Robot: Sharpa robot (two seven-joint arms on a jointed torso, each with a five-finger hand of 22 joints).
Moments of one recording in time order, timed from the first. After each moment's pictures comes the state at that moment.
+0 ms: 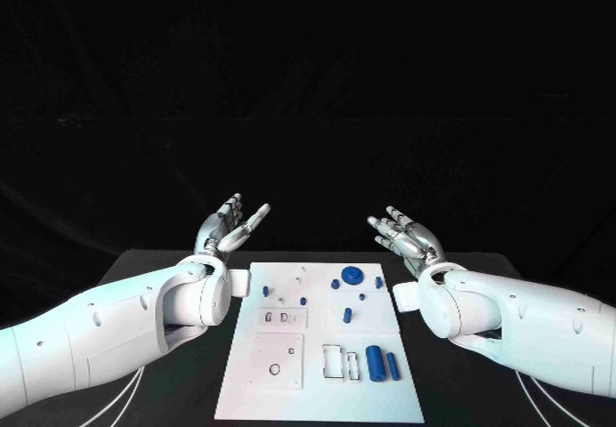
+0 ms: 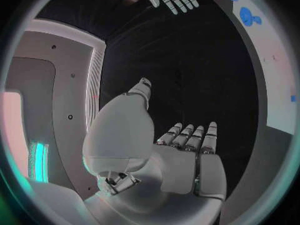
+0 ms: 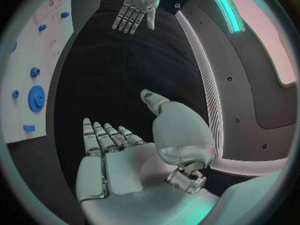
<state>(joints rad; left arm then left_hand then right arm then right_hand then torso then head) 1.13 -0.73 -0.03 1.39 0.01 -0.60 0.54 1.30 -0.15 0.14 0.28 0.05 0.11 0.13 0.02 0.02 0.09 0.20 0.01 0.02 0.08 0.23 0.01 0.02 0.05 0.16 0.28 0.03 0.03 1.15 -0.78 -0.10 1.46 -0.04 -0.54 0.46 0.99 0.01 0.41 0.04 0.18 0.07 0.13 0.01 0.02 0.10 0.28 0.01 0.02 0.14 0.27 0.02 0.02 0.05 0.21 0.28 0.04 0.04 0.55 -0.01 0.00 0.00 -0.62</state>
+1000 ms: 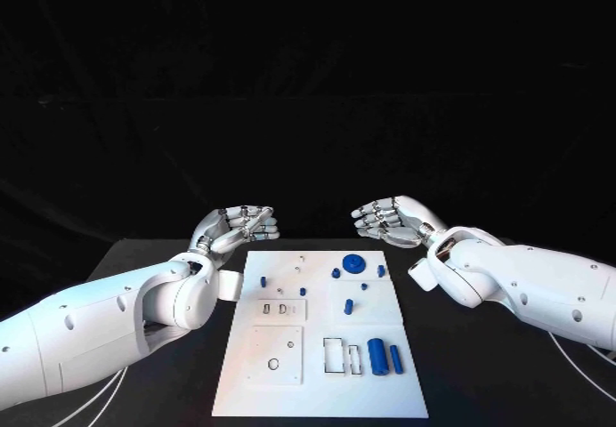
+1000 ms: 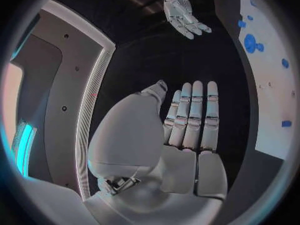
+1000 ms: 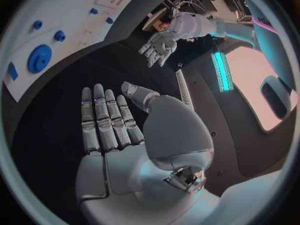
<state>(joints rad) 1.15 -0.80 -0.03 1.47 -0.01 -0.37 0.53 1.48 -0.11 0.32 0.26 0.05 0.88 0.21 0.28 0.17 1.14 0.14 0.18 0.08 1.01 0.10 0.36 0.25 0.17 0.92 0.23 0.32 0.12 1.27 -0.78 -0.13 1.34 -0.70 -0.37 0.37 1.24 -0.03 0.57 -0.18 0.13 0.79 0.20 0.24 0.16 0.96 0.20 0.11 0.06 0.96 0.16 0.25 0.14 0.16 0.72 0.26 0.33 0.18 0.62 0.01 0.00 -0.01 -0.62</state>
